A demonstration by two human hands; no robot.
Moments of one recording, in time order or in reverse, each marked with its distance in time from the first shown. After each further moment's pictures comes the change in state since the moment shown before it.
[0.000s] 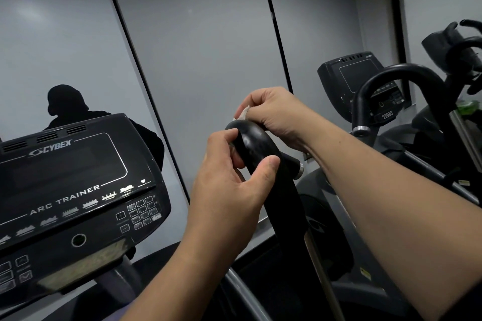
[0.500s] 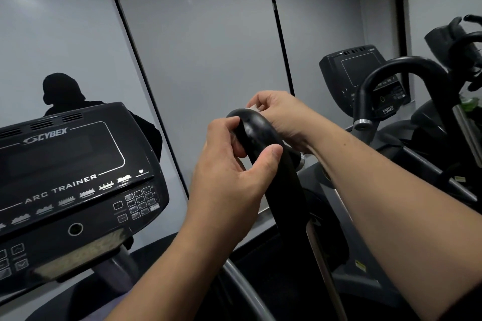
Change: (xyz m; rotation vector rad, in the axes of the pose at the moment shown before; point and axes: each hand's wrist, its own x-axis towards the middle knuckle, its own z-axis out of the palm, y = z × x) left_hand 0.000 0.000 0.000 0.001 0.005 0.003; right_hand -0.008 0.022 -0.001 -0.001 -0.019 0.095
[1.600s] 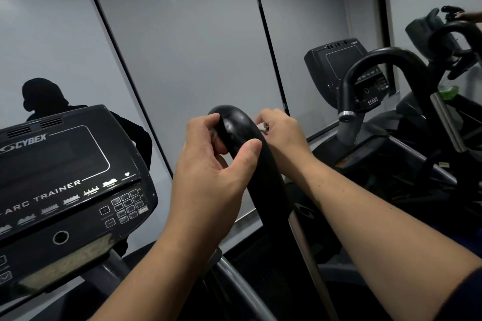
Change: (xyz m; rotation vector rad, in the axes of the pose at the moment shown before) left_hand -0.001 -0.002 0.003 -0.018 0.021 0.013; right_hand -0.016 0.058 -0.002 -0.605 0.311 -0.207
